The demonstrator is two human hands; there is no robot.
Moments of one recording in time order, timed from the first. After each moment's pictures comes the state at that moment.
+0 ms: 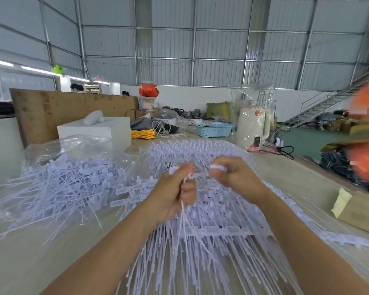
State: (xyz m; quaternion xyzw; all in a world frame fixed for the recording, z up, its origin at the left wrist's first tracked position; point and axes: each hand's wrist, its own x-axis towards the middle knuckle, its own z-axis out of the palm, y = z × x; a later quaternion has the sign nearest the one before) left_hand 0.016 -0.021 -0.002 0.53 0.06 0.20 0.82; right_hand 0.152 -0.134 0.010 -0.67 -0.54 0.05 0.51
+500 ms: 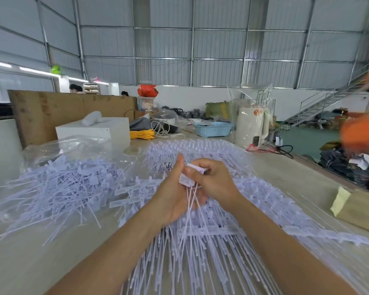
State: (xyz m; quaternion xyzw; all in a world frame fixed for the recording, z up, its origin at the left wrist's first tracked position) left_hand 0.023 -0.024 -0.007 0.55 0.03 0.14 0.83; right_hand 0.110 -0.102 0.000 -0.60 -0.48 0.09 0.63
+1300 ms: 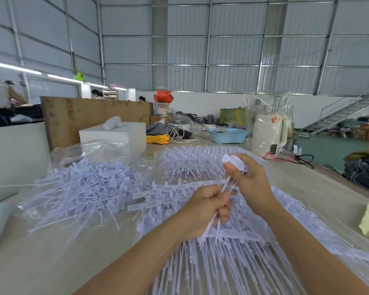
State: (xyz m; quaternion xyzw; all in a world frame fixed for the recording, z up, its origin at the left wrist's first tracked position) left_hand 0.019 -0.046 -0.011 0.65 0.08 0.15 0.74; right_hand 0.135 -0.114 0.009 -0.59 -0.44 -0.03 0.68
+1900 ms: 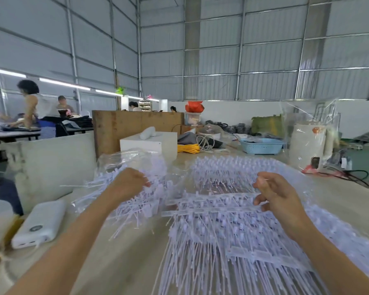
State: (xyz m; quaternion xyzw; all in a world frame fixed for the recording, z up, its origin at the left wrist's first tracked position) left_hand -0.106 0.116 0.029 0.77 0.45 0.31 0.32; right_hand 0.137 -0.103 -0.007 -0.59 -0.41 0.07 0.69
